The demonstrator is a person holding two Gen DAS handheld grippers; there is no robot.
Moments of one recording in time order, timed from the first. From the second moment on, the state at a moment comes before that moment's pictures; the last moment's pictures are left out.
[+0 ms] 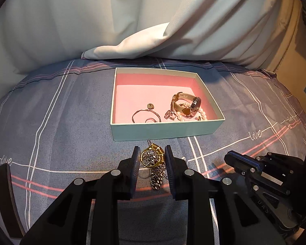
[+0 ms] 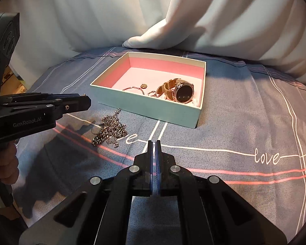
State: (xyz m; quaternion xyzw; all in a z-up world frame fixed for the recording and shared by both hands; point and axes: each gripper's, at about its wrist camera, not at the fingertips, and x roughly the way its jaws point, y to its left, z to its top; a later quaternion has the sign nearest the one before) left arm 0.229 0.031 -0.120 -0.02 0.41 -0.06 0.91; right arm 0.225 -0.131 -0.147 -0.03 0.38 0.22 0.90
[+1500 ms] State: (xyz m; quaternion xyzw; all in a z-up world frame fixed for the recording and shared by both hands) left arm 0.253 0.021 -0.174 0.01 0.47 -0.03 0.88; right arm 0.233 -0.143 -0.191 -0.03 0.43 0.19 0.88
